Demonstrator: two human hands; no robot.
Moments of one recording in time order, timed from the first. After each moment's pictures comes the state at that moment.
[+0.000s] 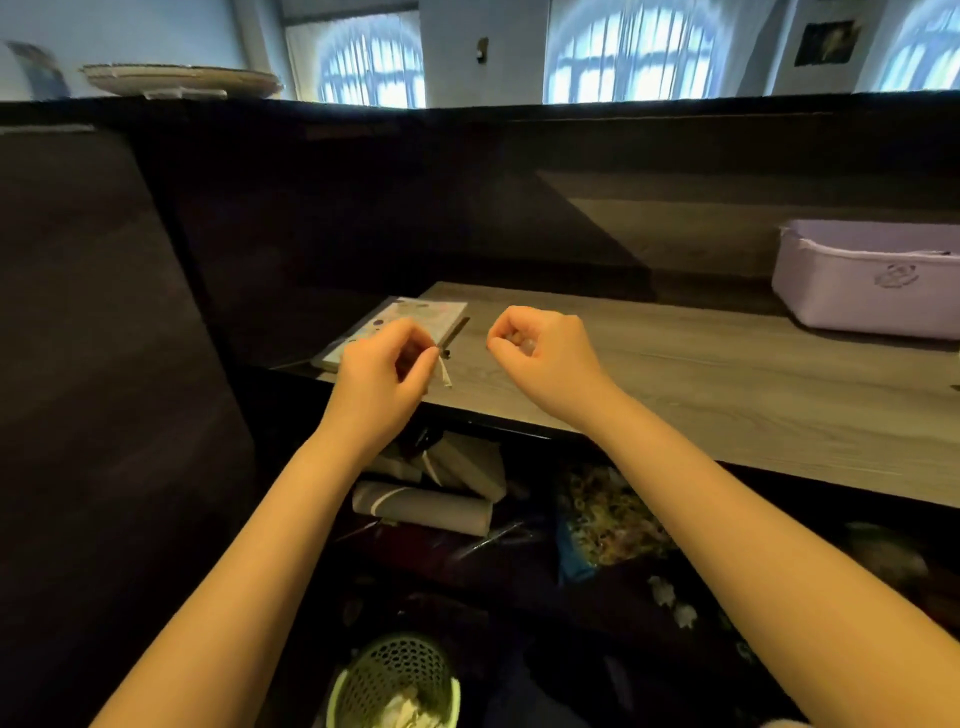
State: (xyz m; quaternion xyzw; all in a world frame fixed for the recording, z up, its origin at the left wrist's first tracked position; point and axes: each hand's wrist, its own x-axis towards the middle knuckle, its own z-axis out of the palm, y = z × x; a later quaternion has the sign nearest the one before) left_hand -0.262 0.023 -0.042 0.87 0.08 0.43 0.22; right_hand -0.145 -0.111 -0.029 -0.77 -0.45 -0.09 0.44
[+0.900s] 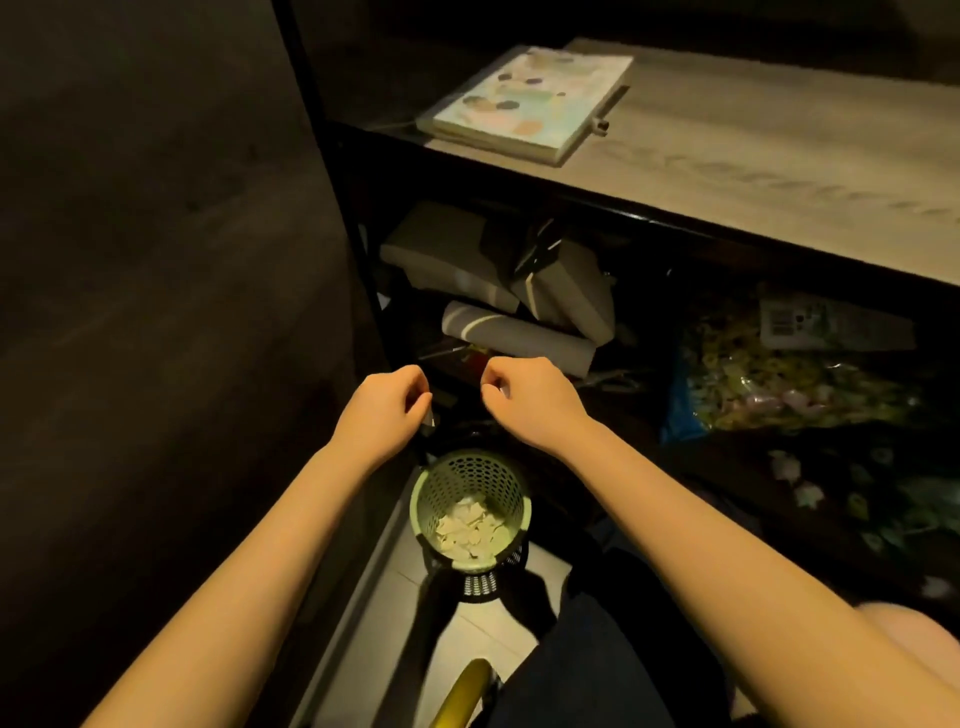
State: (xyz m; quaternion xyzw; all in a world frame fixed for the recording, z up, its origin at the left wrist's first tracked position) left_hand -0.365 0.115 -0.277 0.92 0.29 0.15 0.20; right_hand -0.227 -0.017 -0.250 -0.82 -0.49 0.15 0.27
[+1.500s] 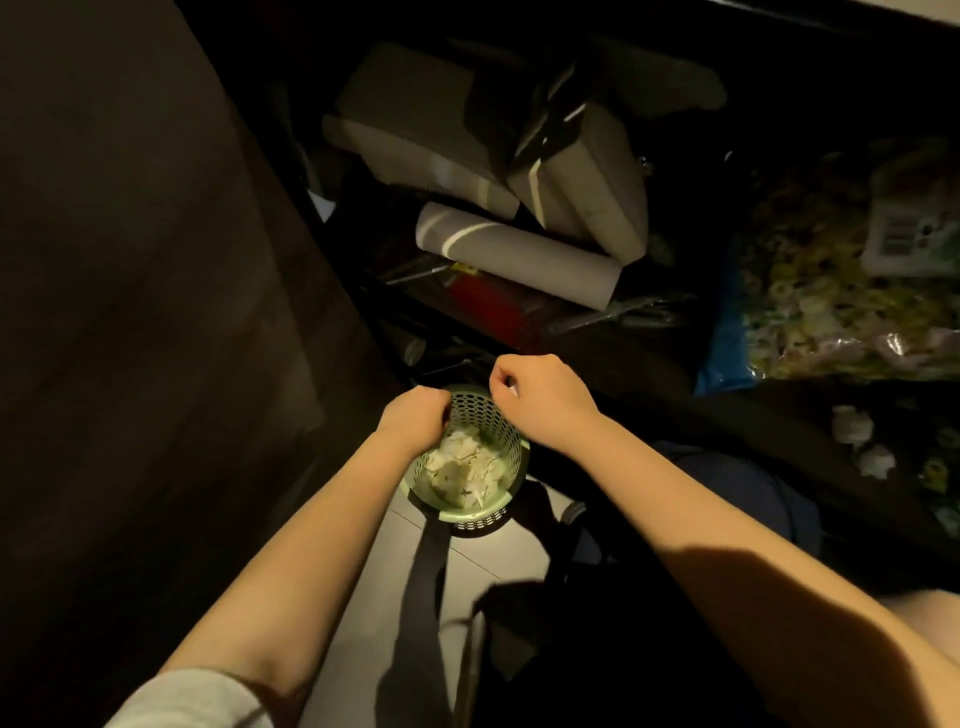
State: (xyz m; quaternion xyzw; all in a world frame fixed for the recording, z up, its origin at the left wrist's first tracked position) left_hand -0.298 0.125 -0.438 0.92 0.29 -0.20 0.16; right_hand -0.187 -0.001 -0.364 -0.83 -0.44 0.26 0.20
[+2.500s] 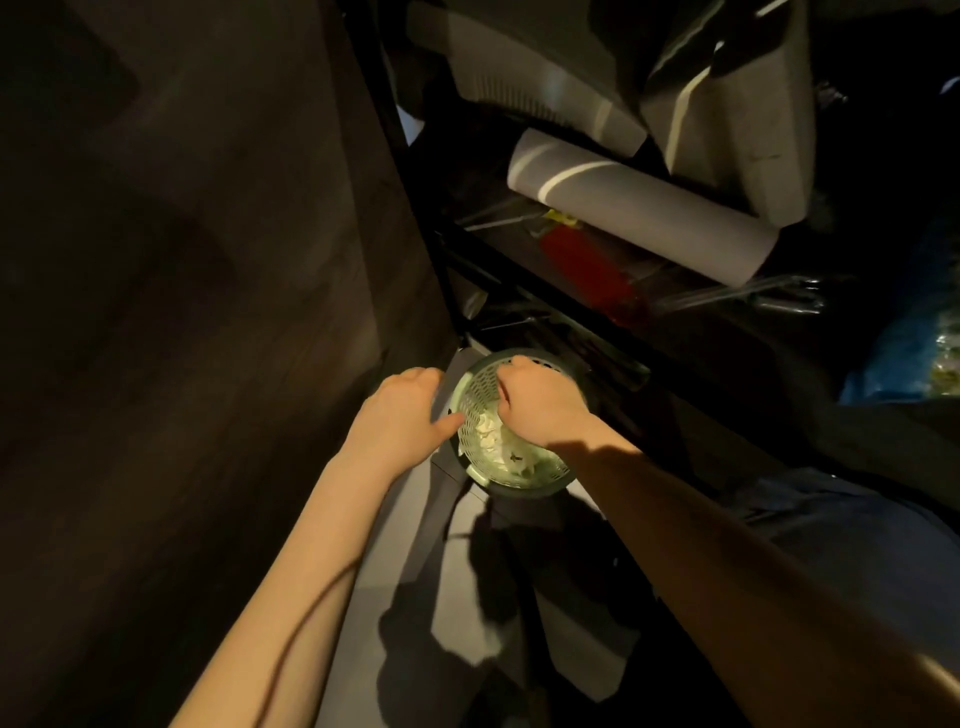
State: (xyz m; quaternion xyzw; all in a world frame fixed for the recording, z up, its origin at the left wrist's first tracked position) left_hand -0.377 0.154 -0.415 0.88 0.38 -0.17 0.24; right_hand -0.234 0.073 -0.456 -0.79 -0.54 0.31 0.04
